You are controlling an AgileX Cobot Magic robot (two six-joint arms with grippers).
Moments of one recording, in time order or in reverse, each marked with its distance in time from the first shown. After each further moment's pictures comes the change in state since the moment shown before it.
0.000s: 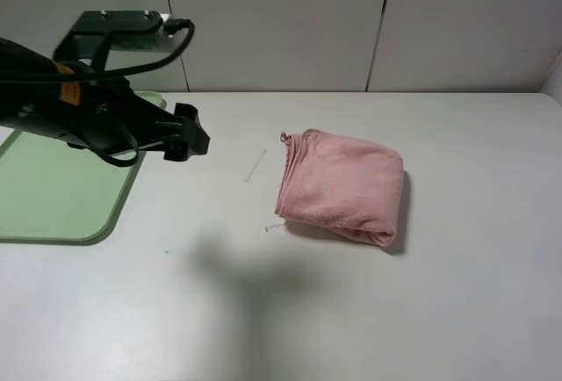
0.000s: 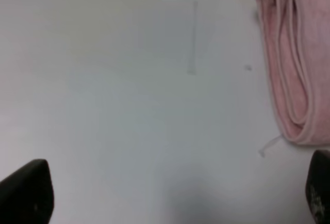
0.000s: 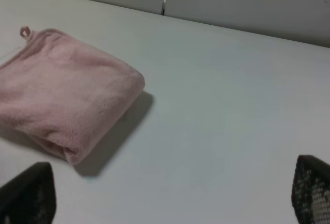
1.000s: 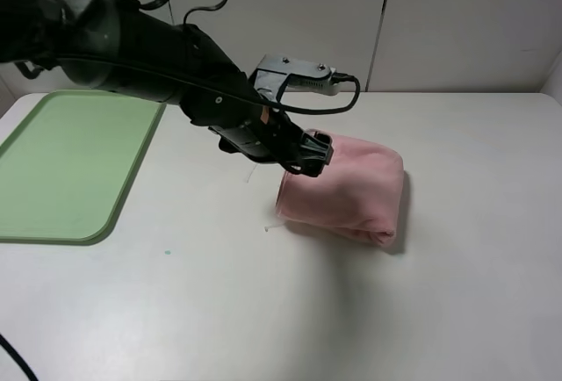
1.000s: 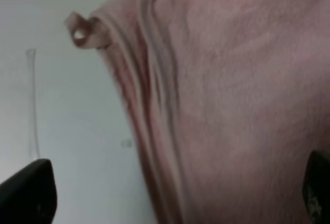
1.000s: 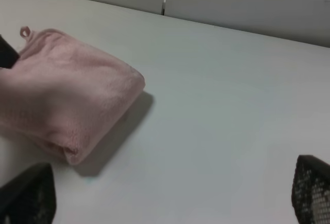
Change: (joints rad) left arm -0.170 0.588 -0.469 -0.007 -0.033 0.018; right arm 0.000 0.000 0.000 0.000 -0.001 0.000
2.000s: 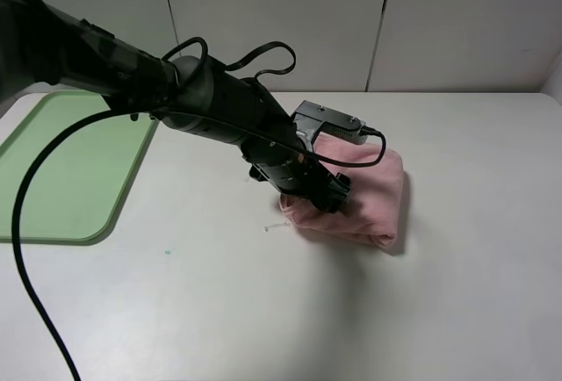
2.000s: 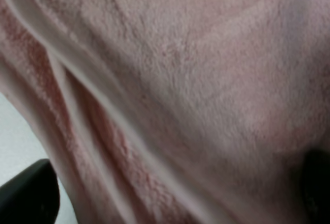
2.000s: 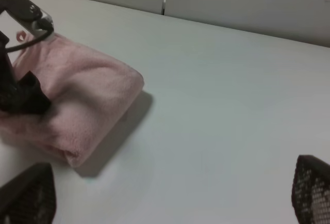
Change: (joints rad) left arm -0.047 0.227 -0.135 -0.001 0.011 0.045; right arm 0.000 0.000 0.000 0.000 0.000 0.000
